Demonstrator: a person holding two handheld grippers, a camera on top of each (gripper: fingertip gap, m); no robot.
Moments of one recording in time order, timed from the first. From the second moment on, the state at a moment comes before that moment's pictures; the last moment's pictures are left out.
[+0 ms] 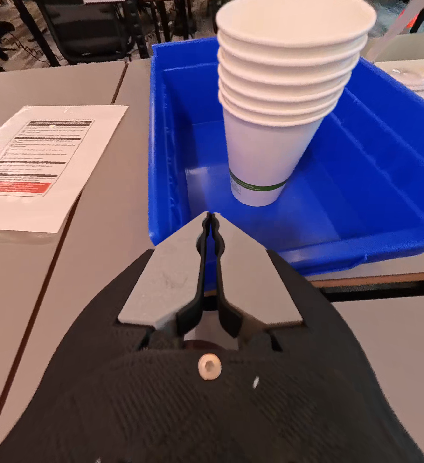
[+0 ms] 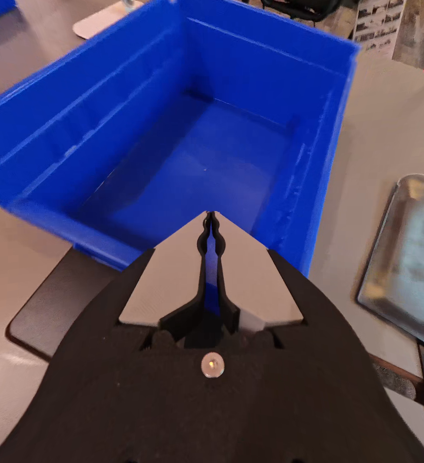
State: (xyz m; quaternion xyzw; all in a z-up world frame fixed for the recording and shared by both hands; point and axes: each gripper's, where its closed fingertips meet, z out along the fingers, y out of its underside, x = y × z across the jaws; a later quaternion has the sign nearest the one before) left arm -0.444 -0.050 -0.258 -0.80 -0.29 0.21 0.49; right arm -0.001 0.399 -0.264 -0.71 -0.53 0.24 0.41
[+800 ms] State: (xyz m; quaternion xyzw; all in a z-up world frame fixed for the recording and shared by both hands) left arm -0.308 0.024 -0.254 -0.84 -0.12 0.12 0.52; right arm -0.079 0.257 -0.270 -0.60 -0.65 0.33 0.33
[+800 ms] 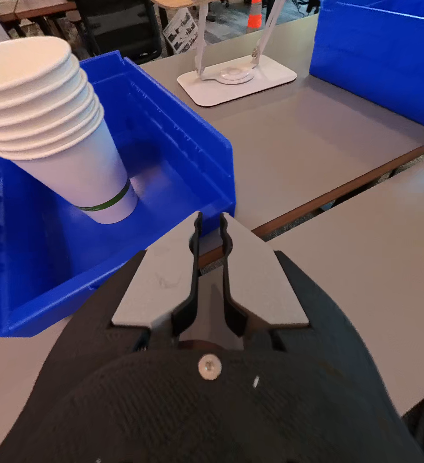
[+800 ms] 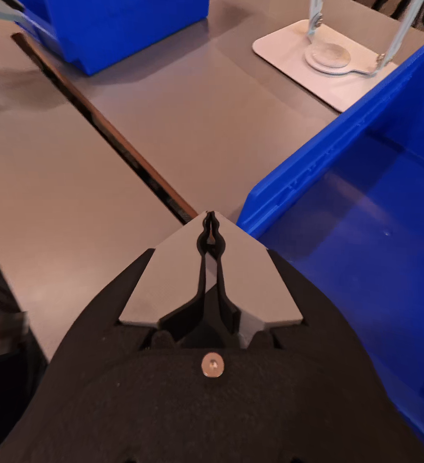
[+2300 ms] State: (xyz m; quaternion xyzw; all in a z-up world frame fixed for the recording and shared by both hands) left arm -0.386 0.005 -0.252 -0.78 -0.28 0.04 0.55; right arm -0.194 0.236 -0.273 -0.54 -0.67 0.40 0.32
